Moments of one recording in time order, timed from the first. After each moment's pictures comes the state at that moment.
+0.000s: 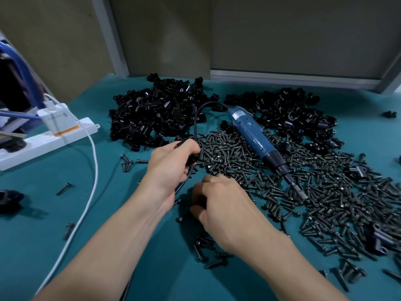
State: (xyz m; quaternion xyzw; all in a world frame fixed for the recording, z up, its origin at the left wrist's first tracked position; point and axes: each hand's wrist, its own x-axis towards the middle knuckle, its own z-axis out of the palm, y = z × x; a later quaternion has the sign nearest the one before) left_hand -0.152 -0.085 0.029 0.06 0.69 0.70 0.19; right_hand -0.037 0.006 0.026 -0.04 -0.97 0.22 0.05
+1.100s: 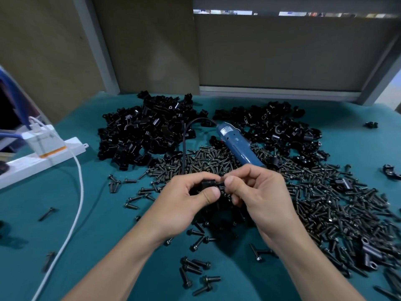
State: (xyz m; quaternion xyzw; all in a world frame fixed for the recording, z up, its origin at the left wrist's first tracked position) left_hand -0.132 -0.082 0.024 0.36 0.70 0.57 0.23; right_hand -0.031 0.073 0.026 -0.16 -0.71 0.65 0.23
